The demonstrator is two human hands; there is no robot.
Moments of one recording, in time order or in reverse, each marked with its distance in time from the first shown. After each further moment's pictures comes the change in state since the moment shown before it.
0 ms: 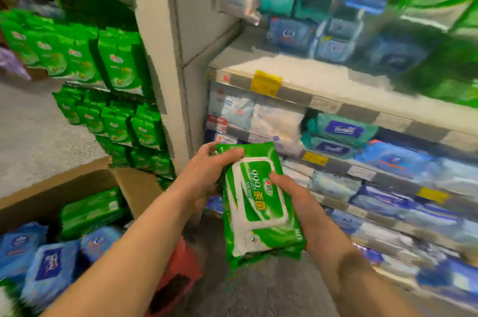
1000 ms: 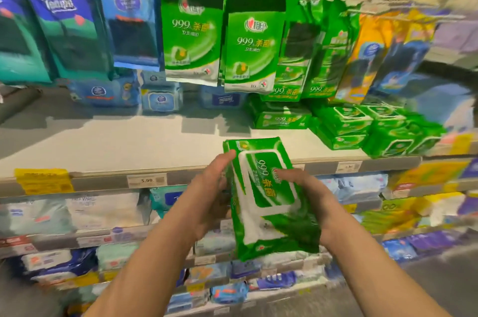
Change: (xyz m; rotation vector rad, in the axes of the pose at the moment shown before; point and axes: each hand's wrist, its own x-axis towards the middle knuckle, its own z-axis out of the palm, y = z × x) left_hand 0.090 0.073 0.361 0.114 -0.648 -0.079; right_hand -0.072 -0.225 -0.256 0.215 0.330 -0.376
